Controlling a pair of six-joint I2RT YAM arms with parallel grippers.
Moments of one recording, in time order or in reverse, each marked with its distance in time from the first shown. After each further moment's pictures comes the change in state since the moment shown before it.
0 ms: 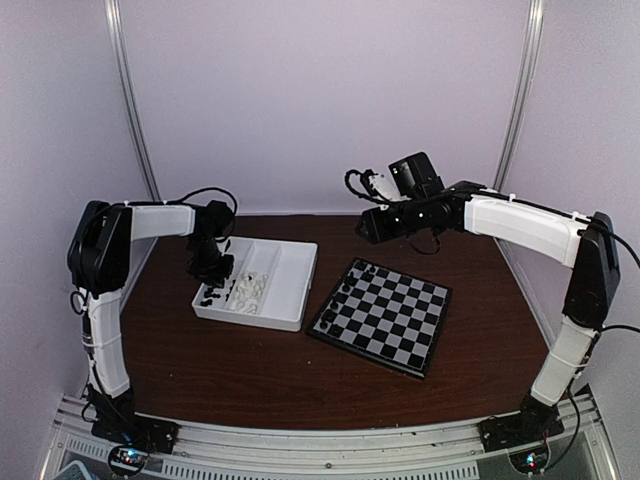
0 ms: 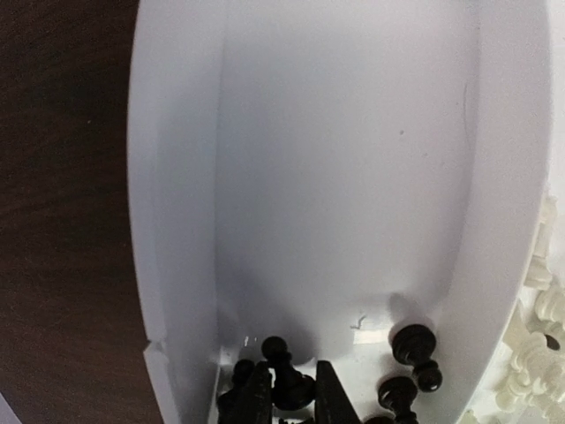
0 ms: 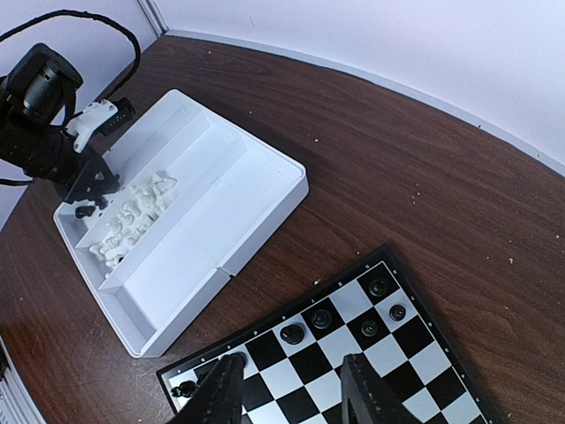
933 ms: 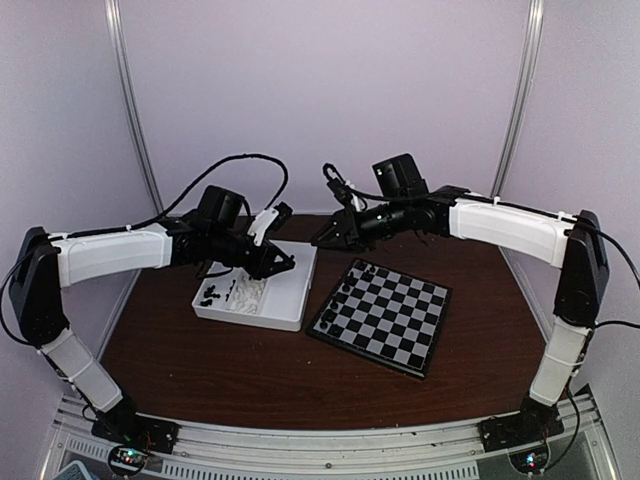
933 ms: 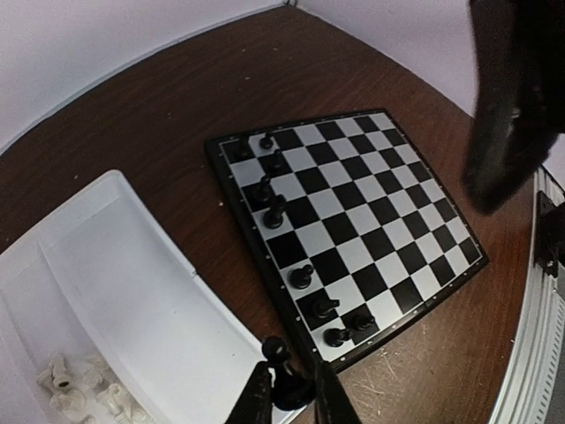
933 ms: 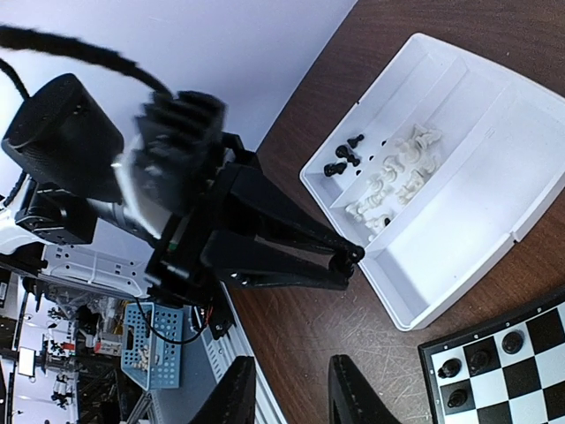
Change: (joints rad) left arm -0.307 -0.495 -0.380 0.591 0.472 0.251; right arm 0.068 0.051 0.034 0.129 -0.601 0.375
